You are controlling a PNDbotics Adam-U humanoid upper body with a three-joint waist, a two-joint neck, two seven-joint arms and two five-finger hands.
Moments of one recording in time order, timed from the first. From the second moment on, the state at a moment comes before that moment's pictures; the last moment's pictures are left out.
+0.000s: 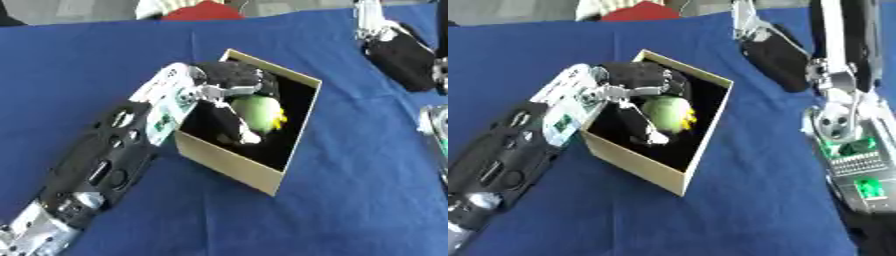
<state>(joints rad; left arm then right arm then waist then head) -1.15 0.16 -0.45 -1.10 -0.83 -0.37 -0.55 -0.64 -0.43 0.21 -1.99 0.61 0.18 -0.27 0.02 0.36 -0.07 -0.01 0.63</state>
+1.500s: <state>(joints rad) -1.07 0.28 -0.27 -1.48 -0.76 -0.20 -0.23 -0.64 -0.43 0.20 -1.99 0.62 0.18 -0.27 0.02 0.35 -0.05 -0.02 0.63</state>
